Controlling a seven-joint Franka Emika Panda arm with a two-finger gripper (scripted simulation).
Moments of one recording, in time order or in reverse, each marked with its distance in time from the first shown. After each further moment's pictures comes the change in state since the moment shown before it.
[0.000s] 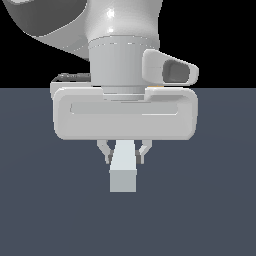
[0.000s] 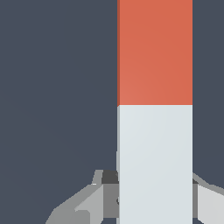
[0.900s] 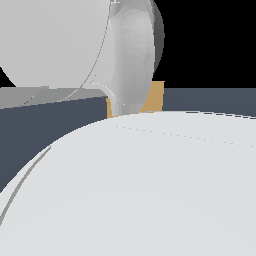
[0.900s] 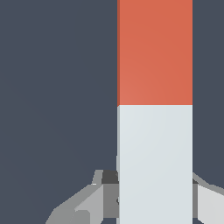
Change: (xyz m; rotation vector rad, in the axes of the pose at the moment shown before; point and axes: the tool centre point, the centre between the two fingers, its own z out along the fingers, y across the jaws) arm -0.159 0.031 0.059 0.001 0.000 -0.131
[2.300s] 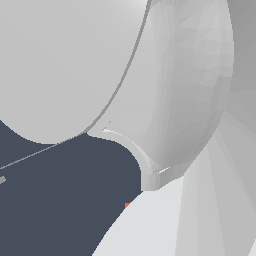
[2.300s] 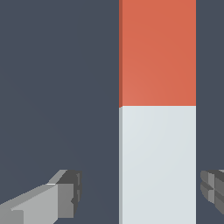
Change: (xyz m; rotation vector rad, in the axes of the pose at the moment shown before) arm -0.035 0.006 0.011 -0.001 0.000 -0.030
